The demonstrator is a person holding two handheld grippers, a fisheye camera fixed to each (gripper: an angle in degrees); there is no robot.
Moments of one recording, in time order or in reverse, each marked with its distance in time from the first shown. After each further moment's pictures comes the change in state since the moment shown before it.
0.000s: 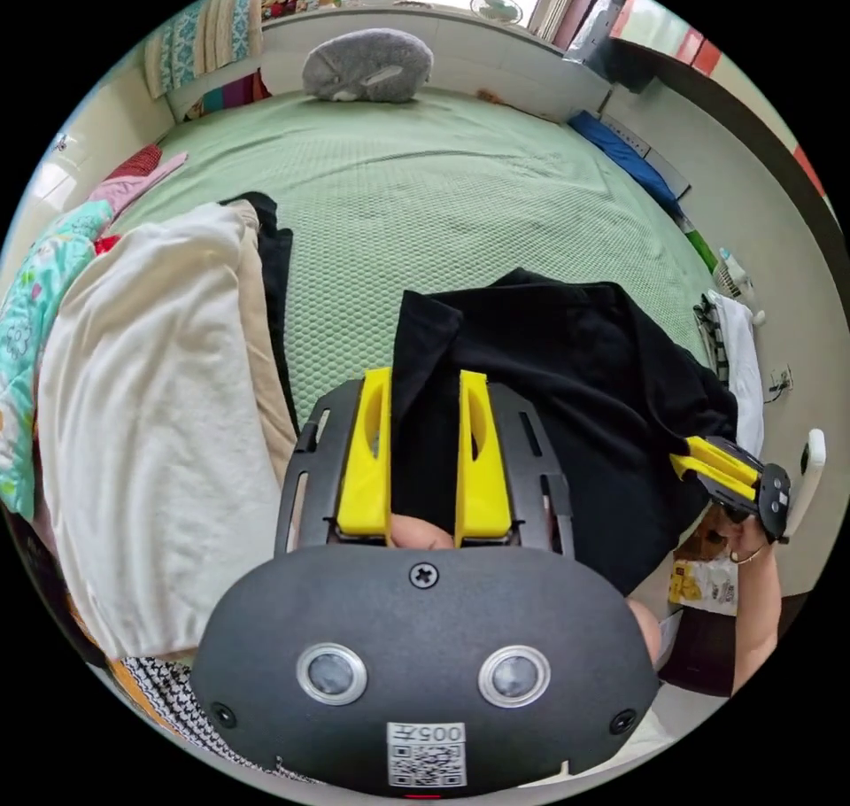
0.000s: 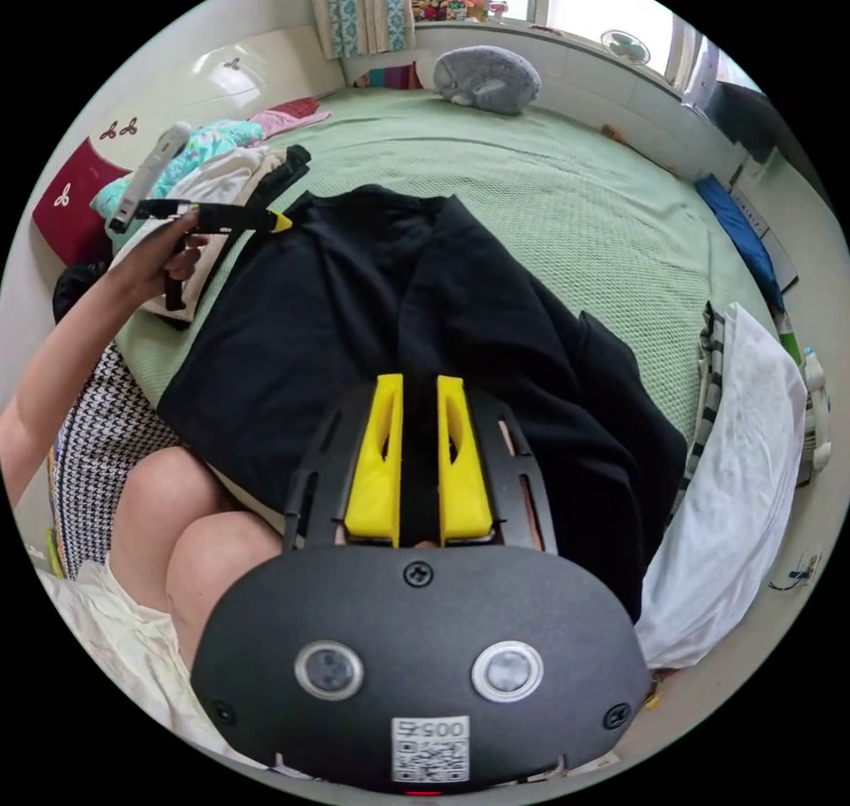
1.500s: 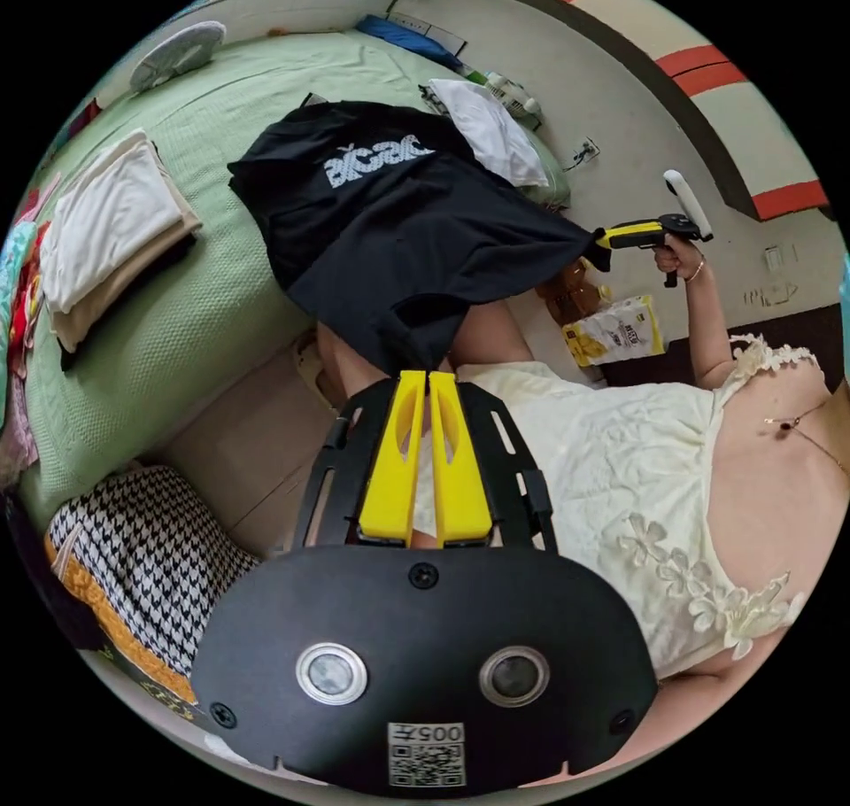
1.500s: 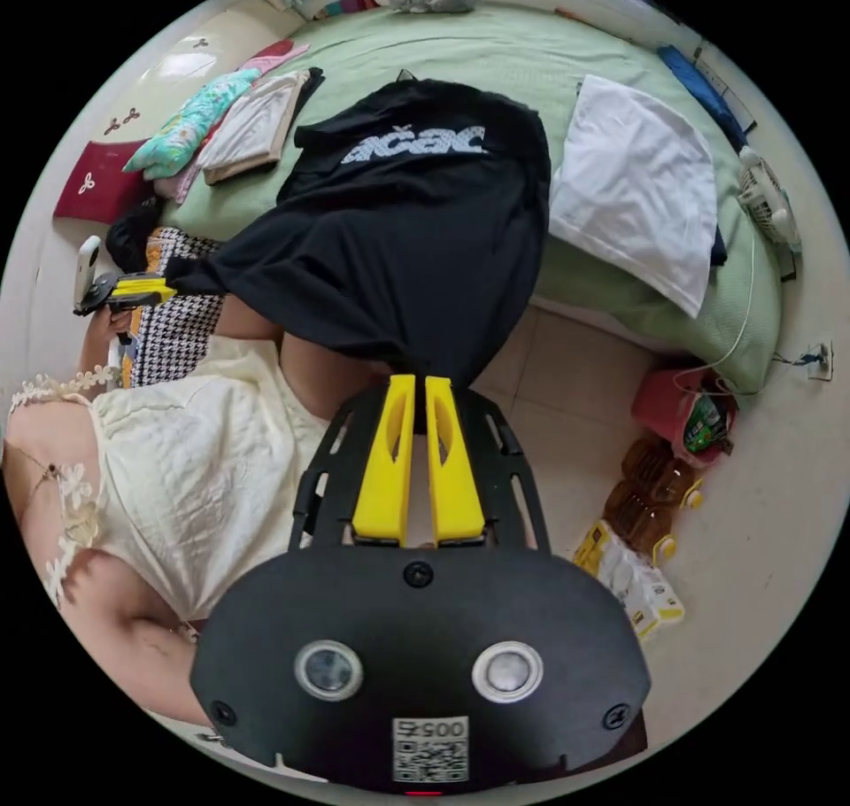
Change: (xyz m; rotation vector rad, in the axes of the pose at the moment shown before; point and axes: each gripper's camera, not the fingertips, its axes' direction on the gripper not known) left arm 0.098 0.295 -0.111 -0.341 0.345 0.450; right arm 0.021 0.198 -0.251 -0.436 -0.118 0.169
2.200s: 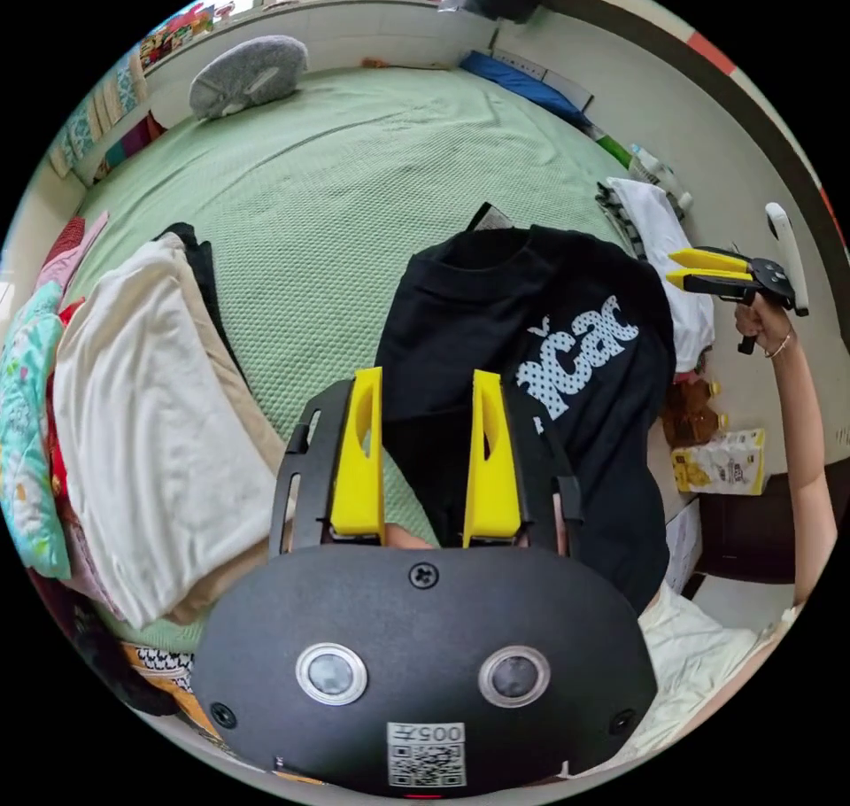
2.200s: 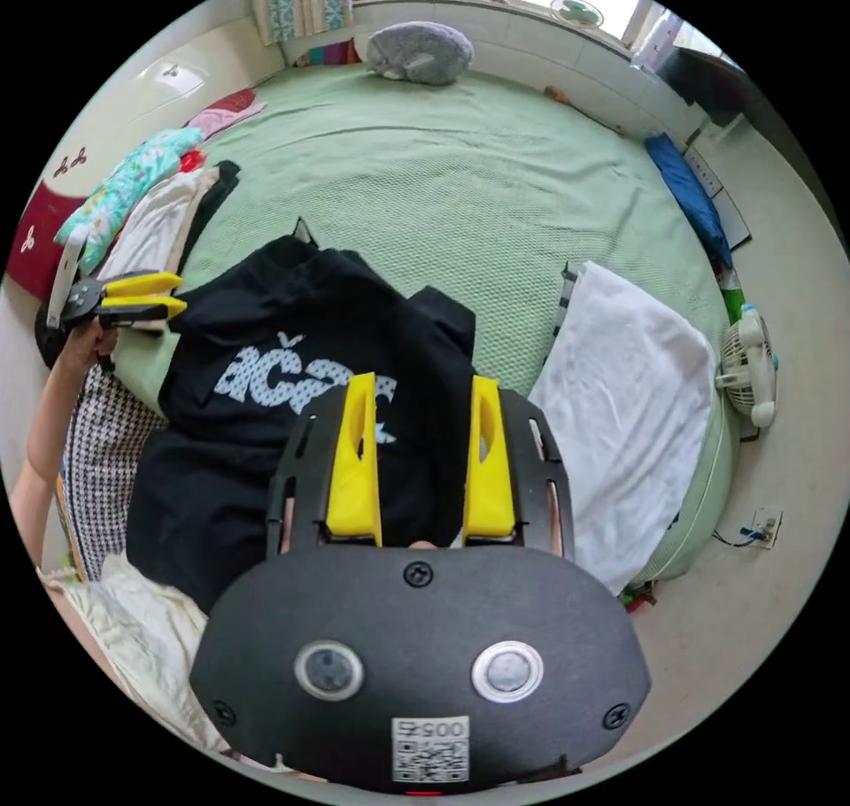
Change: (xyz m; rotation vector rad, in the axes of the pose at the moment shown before) left arm -0.175 -0.294 0.013 0.187 -0.289 -0.163; right arm 0.051 -0.332 -0.016 0.263 0.207 -0.019
